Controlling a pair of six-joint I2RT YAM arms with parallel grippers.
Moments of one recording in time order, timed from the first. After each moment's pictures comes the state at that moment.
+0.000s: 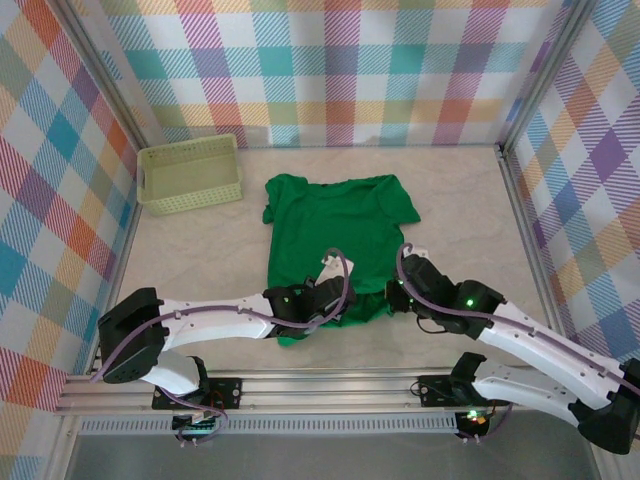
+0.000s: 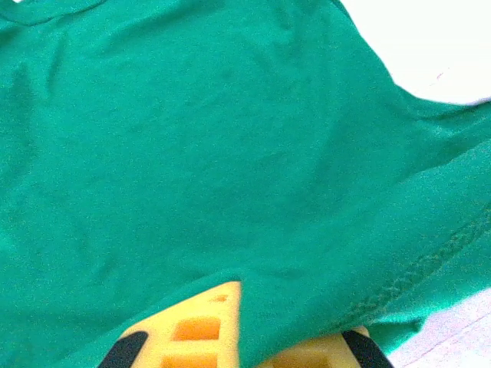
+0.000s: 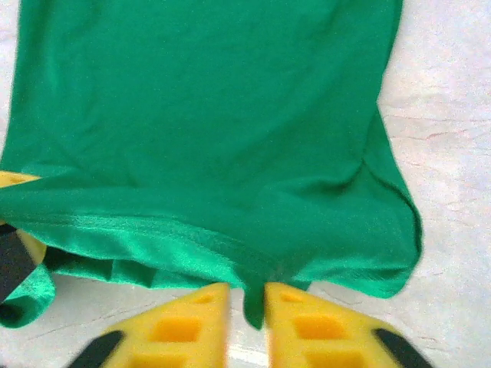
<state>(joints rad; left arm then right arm) -1.18 1.47 0.92 -0.29 -0.55 -0.46 0.91 0.87 0.79 -0.83 0.27 0.72</state>
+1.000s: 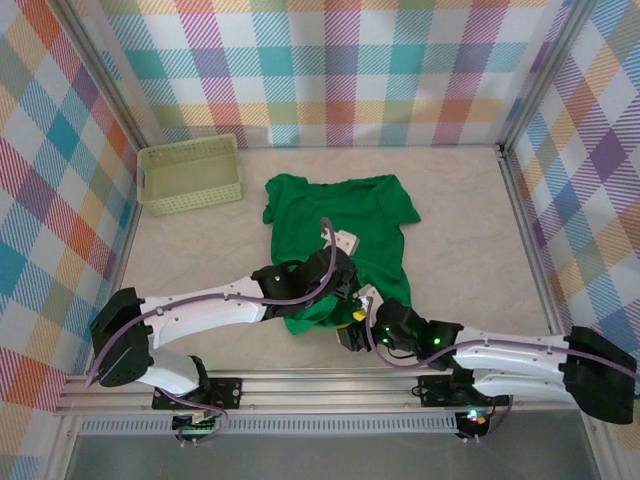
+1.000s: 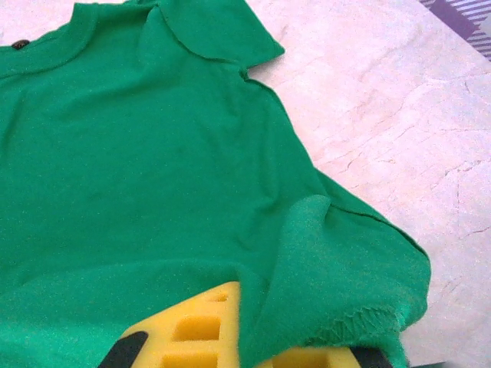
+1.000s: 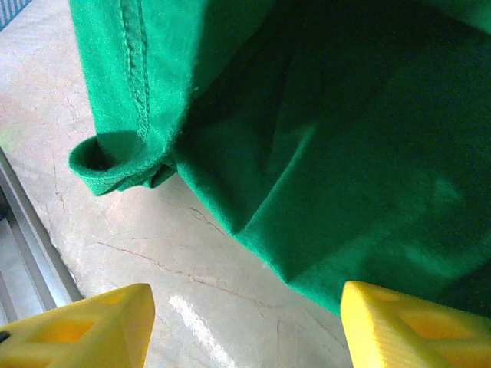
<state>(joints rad) -1.10 1.44 1.06 -0.31 -0.38 -0.45 1.14 1.01 0.28 0.14 0.07 0.47</state>
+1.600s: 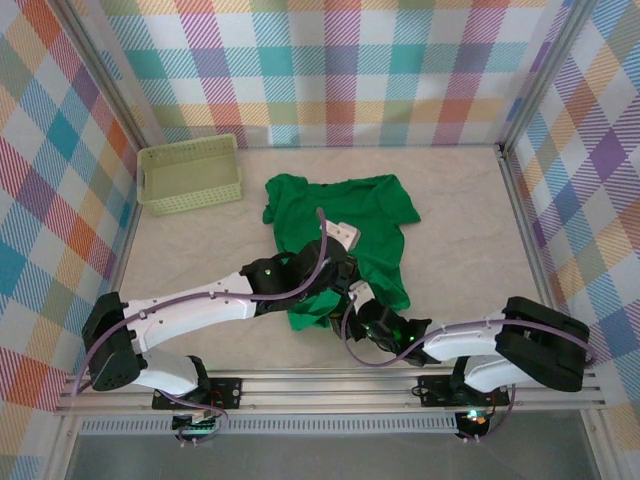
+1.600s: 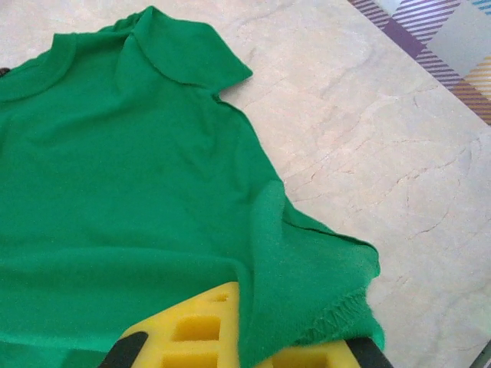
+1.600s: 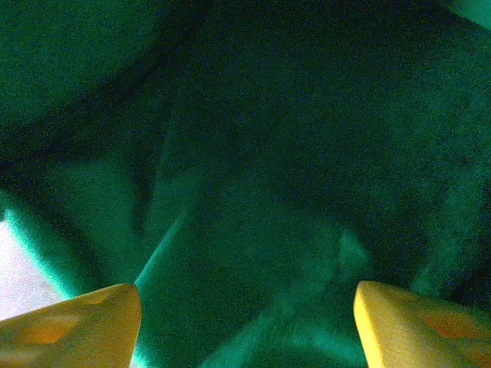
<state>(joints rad) -1.09 1.40 1.16 -0.40 -0.31 -0.42 1.12 1.35 0.31 0.41 0.34 0.41</state>
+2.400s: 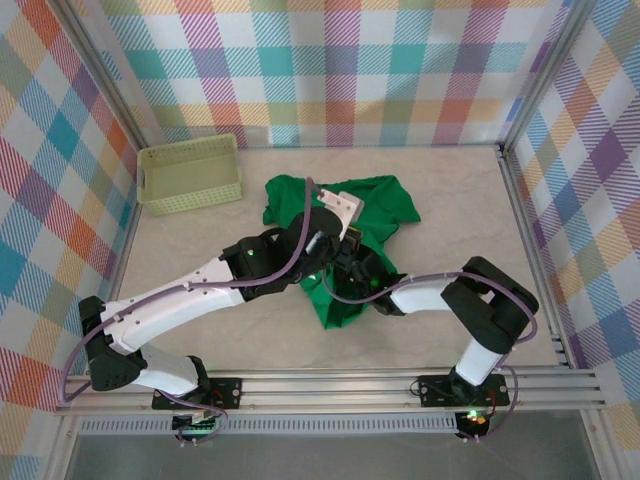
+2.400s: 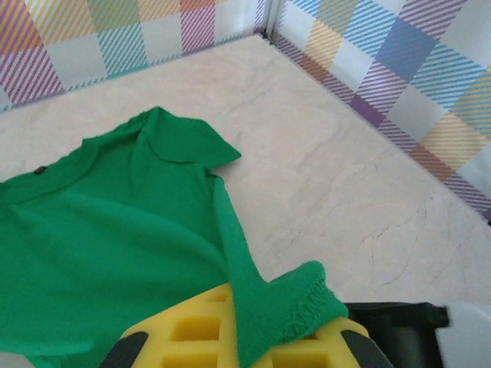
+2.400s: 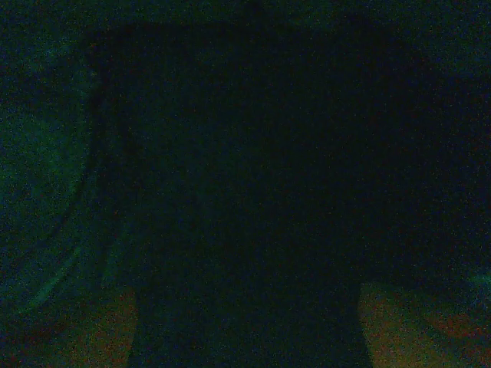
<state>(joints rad) -1.09 1.40 1.45 -0.56 -0.34 -0.33 0.81 1.70 0.68 0.44 0.27 0.41</state>
